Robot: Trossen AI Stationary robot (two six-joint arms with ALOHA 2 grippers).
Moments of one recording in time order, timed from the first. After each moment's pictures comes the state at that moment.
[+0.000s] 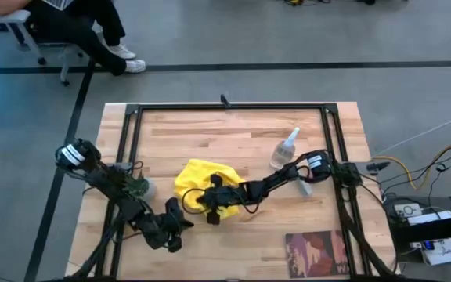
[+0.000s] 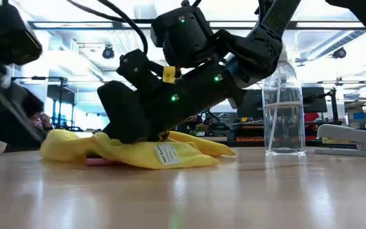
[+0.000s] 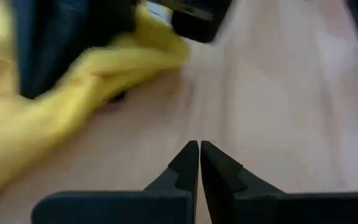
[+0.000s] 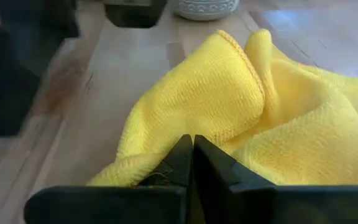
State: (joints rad) left arm -0.79 1.61 0.55 0.21 -0.64 -0.88; right arm 0.18 2.31 1.34 0.54 0.16 0.14
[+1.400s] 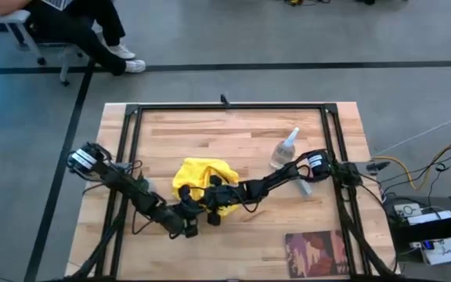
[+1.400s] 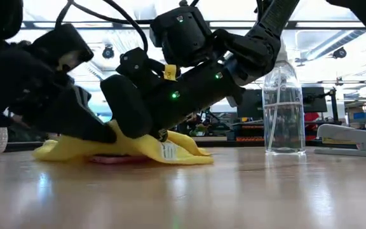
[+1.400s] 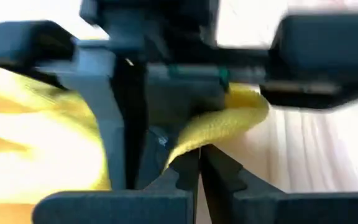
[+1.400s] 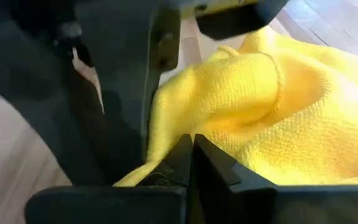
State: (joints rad) left arm -0.60 1.70 0.55 0.43 -0.72 -0.50; right arm 0.18 2.31 1.34 0.49 0.11 0.14
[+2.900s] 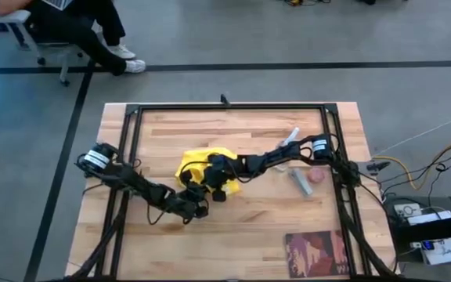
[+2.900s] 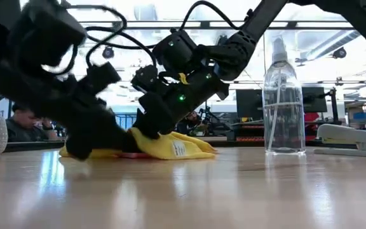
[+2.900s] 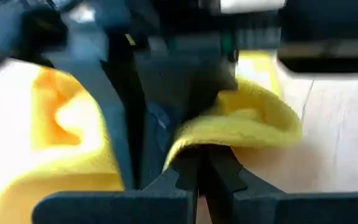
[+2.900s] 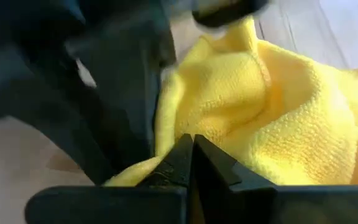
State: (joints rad) left arm -0.41 1.84 0.55 0.55 -0.84 -0.38; right arm -0.02 2.23 1.36 0.27 -0.17 -0.12
